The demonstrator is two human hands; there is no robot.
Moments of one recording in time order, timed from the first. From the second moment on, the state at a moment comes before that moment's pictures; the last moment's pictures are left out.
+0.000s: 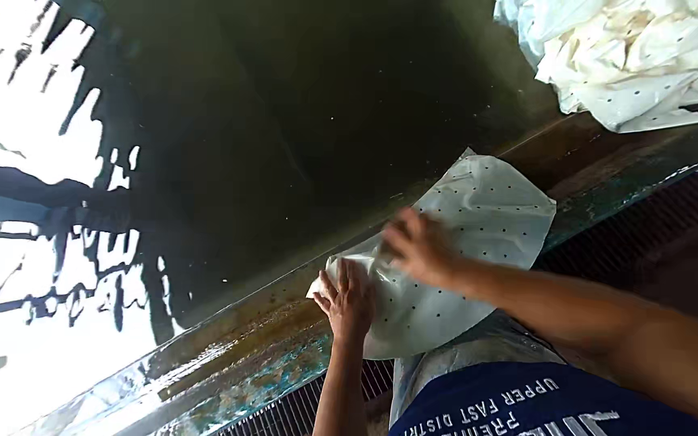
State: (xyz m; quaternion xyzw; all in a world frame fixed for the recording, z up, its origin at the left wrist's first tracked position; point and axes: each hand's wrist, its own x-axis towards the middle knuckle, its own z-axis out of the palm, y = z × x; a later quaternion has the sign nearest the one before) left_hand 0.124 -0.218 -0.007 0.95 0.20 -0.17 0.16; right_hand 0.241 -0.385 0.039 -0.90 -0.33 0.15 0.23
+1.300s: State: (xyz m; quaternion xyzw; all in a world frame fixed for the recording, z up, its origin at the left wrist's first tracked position) left_hand 0.108 -0.203 -0.034 0.94 0.25 -0.04 0.24; right_hand 0.221 -0.344 -0.023 -0.83 -0.40 0.26 0.29
